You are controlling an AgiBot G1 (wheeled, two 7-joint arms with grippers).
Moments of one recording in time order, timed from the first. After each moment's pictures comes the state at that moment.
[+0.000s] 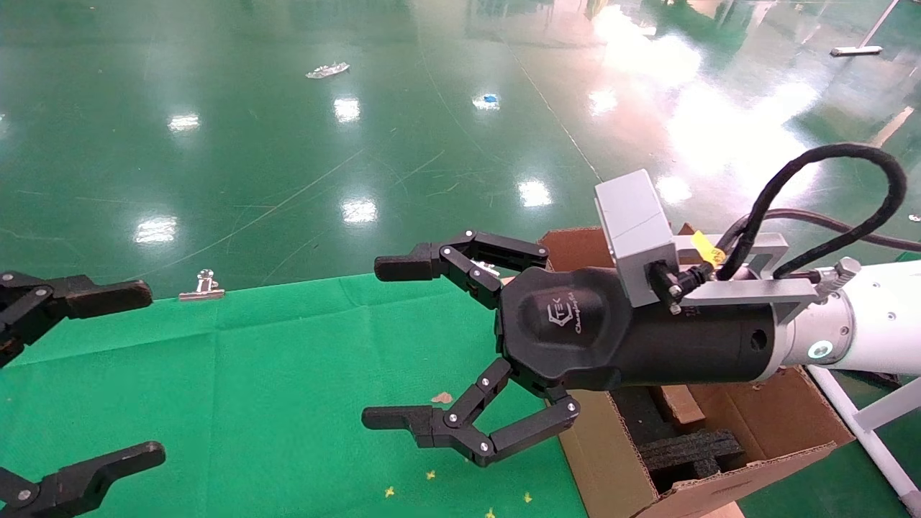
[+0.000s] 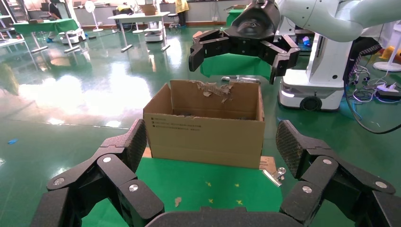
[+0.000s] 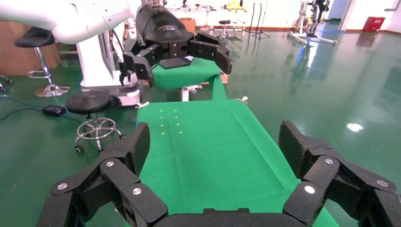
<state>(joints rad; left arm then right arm) -1.08 0.60 0.30 -1.28 0.71 1.49 -0.18 1.08 -0.61 -0.28 1.28 -0.73 -1.50 0.19</state>
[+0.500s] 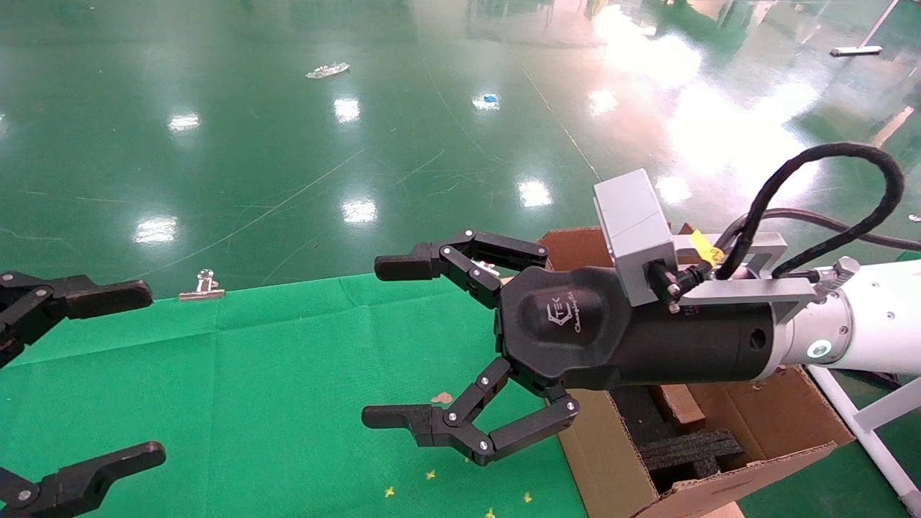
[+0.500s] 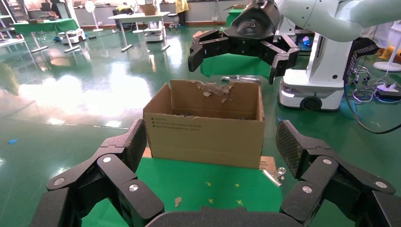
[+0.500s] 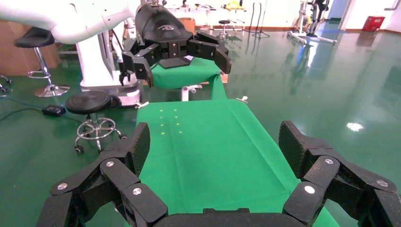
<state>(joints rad) -1.08 0.60 0.30 -1.28 0.72 1.49 -0.18 1.08 -0.61 -0.28 1.28 -0.73 -1.49 0.19</state>
